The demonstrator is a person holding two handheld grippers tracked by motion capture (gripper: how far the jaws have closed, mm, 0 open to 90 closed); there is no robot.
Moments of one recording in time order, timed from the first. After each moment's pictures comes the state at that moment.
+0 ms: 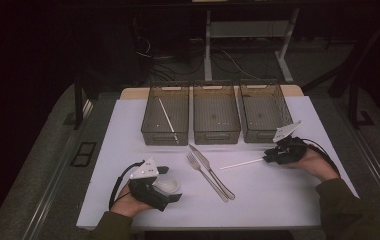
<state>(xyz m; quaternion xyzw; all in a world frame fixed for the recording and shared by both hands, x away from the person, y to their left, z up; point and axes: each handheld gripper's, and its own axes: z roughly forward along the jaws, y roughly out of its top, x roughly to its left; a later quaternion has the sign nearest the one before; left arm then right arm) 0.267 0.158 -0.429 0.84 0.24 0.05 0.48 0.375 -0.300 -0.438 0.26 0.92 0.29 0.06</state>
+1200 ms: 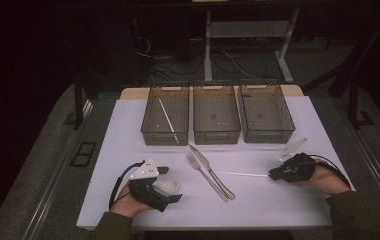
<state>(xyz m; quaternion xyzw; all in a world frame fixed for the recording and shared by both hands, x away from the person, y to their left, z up) 0.265 0.157 -0.427 0.84 0.23 0.06 0.48 0.323 -0.304 -0.436 0.19 0.94 0.28 0.04</state>
